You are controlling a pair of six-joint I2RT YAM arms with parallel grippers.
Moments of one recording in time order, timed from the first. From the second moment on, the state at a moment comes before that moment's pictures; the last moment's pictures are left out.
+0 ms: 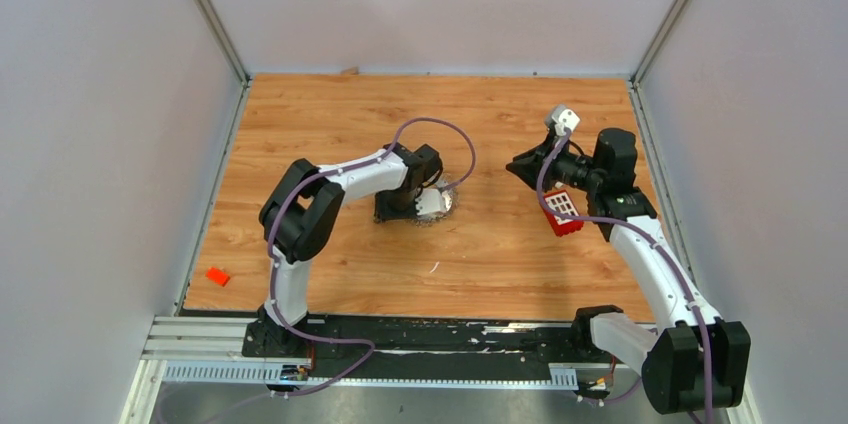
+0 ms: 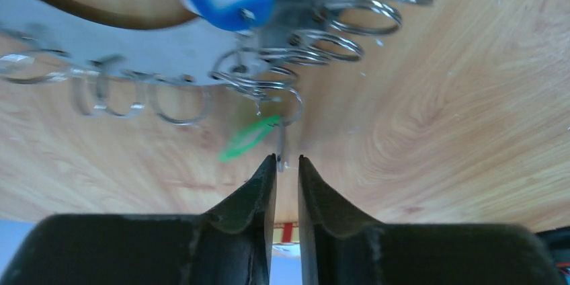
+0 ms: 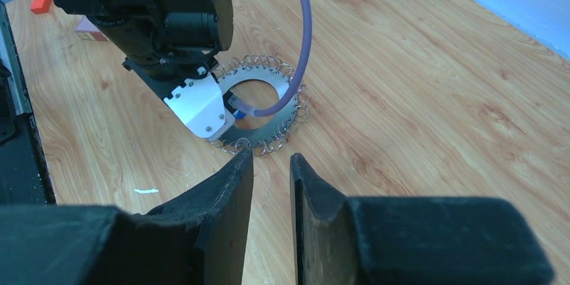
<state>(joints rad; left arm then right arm) -0.72 2.00 1.42 -0.99 -0.17 0.69 0.11 1.06 0.78 -0.01 -0.84 -0.15</state>
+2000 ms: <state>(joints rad) -0.25 0.63 0.65 -0.04 0.05 0.18 0.10 0.85 0.83 -0.16 -0.48 -0.13</state>
